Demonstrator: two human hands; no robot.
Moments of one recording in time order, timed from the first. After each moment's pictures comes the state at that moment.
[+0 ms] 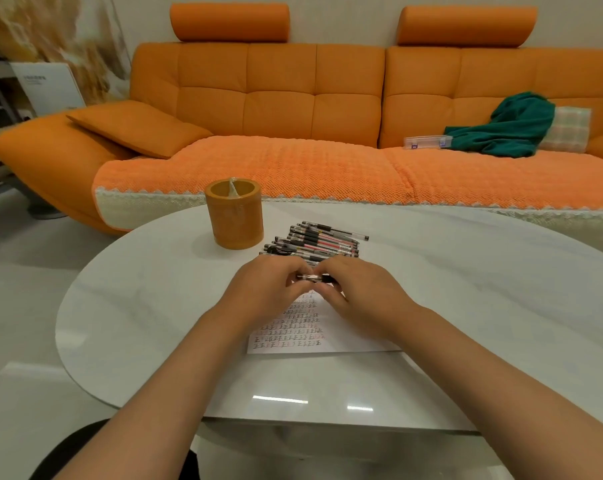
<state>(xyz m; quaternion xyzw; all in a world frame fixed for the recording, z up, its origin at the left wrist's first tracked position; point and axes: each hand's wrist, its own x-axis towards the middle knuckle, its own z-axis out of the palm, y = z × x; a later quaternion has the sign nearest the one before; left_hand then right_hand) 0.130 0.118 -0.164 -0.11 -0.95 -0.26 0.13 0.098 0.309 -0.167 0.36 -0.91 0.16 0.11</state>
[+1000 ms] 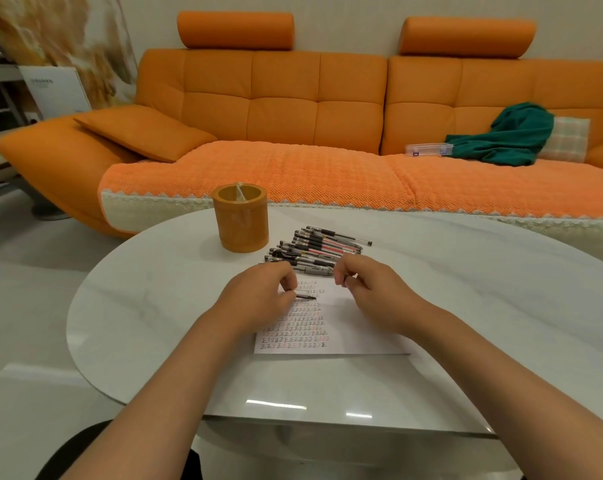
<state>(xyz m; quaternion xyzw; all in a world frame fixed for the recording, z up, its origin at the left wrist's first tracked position) 0.133 0.104 -0.165 -0.02 -0.97 -0.22 0.04 0.101 0.321 -0.154 0.27 -0.90 0.34 -0.02</state>
